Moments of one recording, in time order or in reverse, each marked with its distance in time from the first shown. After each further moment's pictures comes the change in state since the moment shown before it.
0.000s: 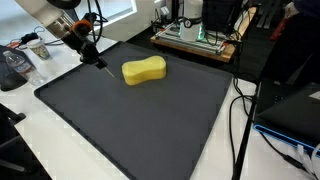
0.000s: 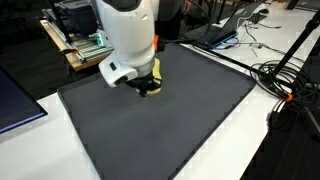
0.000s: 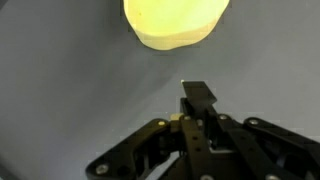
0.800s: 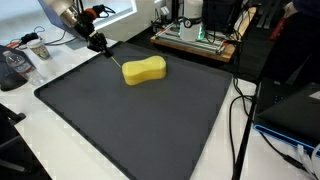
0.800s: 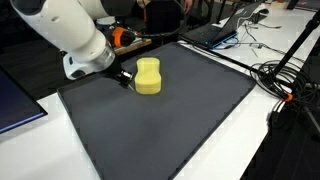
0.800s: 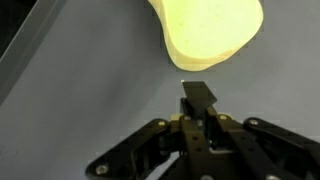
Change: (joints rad) arm -0.079 -0.167 -0.063 -0.289 0.161 0.042 -0.057
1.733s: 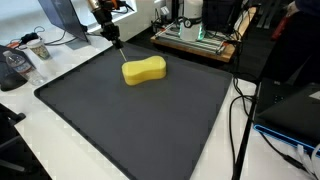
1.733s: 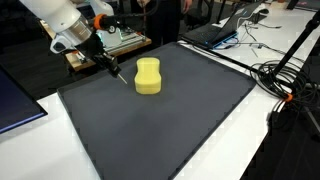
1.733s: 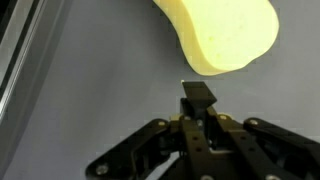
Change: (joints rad) arm -0.006 -0.350 -0.052 -0.543 0.151 0.374 -0.145
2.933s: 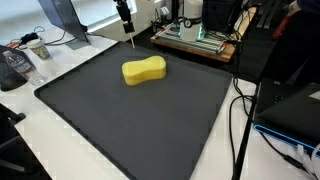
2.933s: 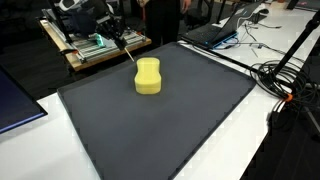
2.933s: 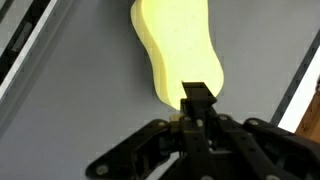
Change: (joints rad) arm 0.064 -0.462 0.031 -0.375 0.016 0.167 -0.169
